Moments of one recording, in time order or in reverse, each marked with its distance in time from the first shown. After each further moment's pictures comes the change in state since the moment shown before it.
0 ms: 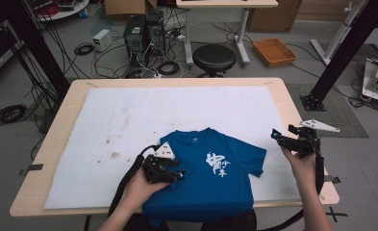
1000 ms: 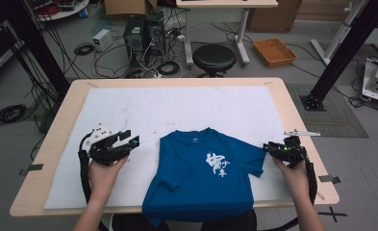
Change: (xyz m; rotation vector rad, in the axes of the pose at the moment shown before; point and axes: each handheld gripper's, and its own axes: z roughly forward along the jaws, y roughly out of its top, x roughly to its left) left arm 0.073 -0.048 -0.107 -0.413 0.355 -0.251; right arm 0.018 -0.031 0.021 0.246 0.107 0.034
